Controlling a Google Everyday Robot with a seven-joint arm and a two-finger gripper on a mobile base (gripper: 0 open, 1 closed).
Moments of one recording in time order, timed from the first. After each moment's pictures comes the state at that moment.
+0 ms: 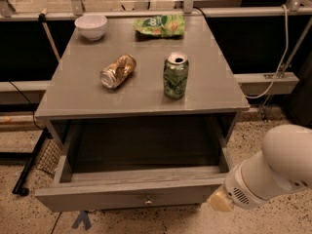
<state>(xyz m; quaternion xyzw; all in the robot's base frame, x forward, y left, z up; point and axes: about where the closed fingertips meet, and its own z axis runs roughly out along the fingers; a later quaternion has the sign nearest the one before) 0.344 -0.156 0.692 -0.36 0.91 0.15 0.10</state>
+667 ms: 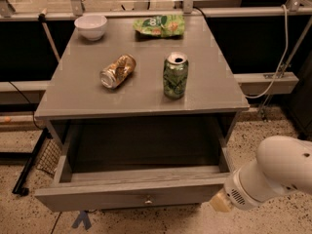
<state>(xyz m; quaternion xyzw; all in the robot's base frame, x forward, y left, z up) 0.357 -0.172 0.646 -0.32 0.93 0.14 0.09</state>
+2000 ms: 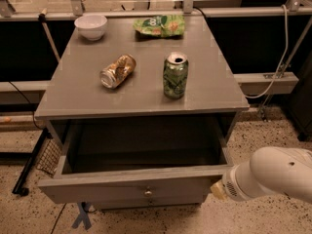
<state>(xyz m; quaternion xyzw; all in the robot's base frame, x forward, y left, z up) 0.407 -0.190 0.612 -0.24 0.95 0.10 0.16</state>
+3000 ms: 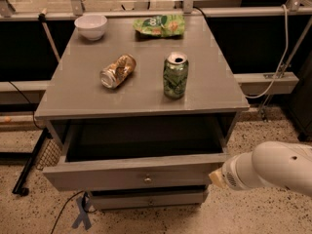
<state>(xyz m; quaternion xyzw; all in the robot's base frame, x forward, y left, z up) 0.441 -0.192 0.626 -0.25 0.94 0.09 0.21</state>
